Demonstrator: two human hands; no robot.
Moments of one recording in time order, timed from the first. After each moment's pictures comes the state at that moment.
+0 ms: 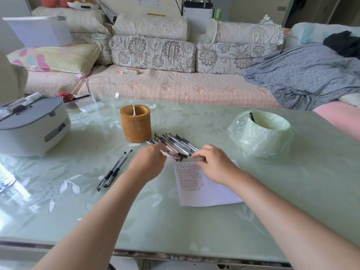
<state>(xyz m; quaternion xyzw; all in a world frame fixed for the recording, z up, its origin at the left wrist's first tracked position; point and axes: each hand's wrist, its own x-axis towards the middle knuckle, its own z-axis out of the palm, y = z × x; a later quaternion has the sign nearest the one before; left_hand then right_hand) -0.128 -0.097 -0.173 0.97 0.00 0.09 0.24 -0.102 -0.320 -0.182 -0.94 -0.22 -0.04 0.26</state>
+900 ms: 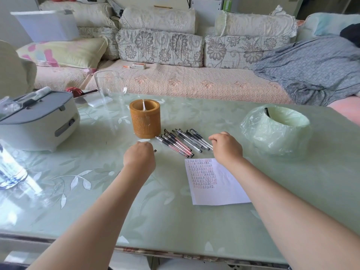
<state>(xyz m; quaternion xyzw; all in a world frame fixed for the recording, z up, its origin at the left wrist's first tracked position) -0.128 -0.063 -0.174 0.99 0.12 0.03 0.04 -0.046 -0.305 -0.200 -0.97 -0.05 -0.12 0.20</state>
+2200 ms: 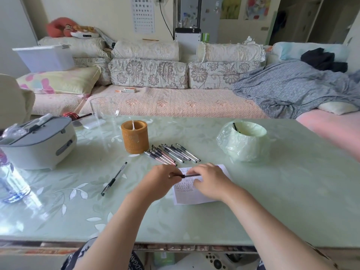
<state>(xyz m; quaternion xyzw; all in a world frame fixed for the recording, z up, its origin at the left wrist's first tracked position) -0.195 -0.137 -0.150 0.93 -0.09 0.02 0.35 -0.174 -0.331 -0.157 -0.96 -0.21 0.00 0.21</state>
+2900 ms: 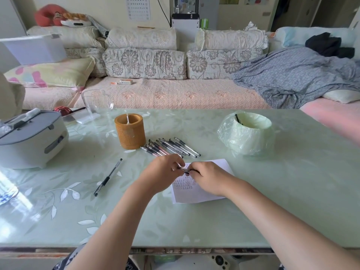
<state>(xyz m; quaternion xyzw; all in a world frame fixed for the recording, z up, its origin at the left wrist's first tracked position) -0.165 -0.143 -0.157 0.94 -0.11 0.03 0.33 -0.155 -0.329 -0.163 -0.93 -0.21 0.07 0.28</state>
